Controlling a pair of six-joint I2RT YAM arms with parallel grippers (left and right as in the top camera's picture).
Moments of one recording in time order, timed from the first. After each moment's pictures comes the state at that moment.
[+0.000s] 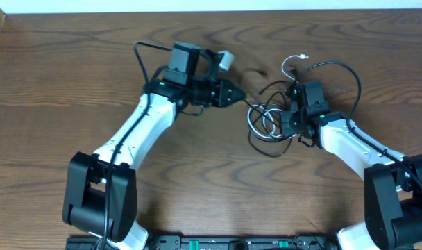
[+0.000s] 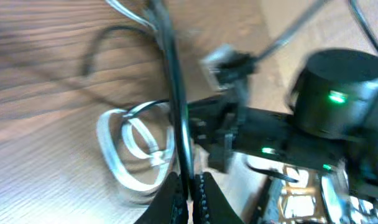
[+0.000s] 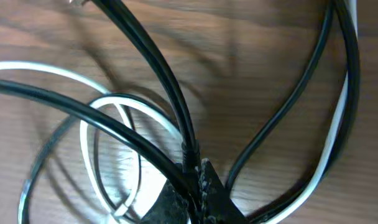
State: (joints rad) left arm -0.33 1.75 1.24 -0.36 0.86 -0.33; right arm 0.26 1.69 0.86 -0.28 -0.03 0.21
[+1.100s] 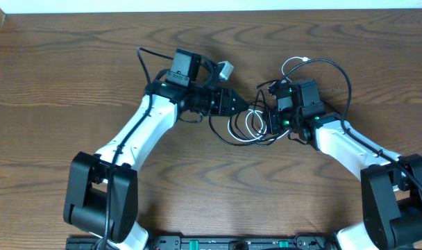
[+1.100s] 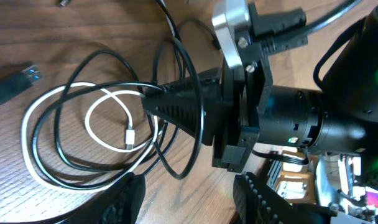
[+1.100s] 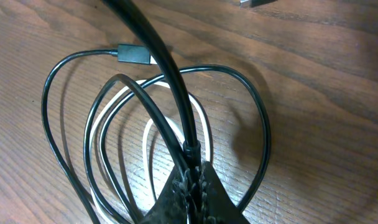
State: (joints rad) left arm -0.36 1.75 1.23 -0.48 0.85 -0.31; right arm 0.30 1.69 0.86 -0.13 -0.34 0.12
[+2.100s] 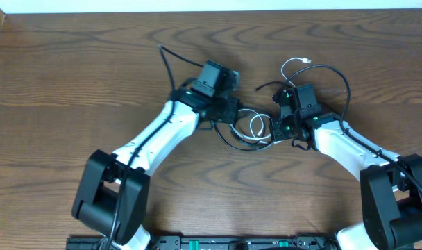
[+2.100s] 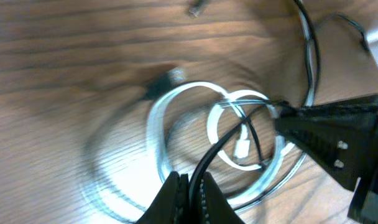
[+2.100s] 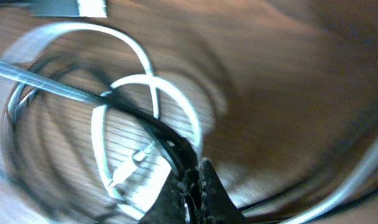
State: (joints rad) left arm -0.49 1.76 1.23 -0.53 0.28 -0.30; right arm 0.31 1.69 0.86 -0.31 -0.14 0.18
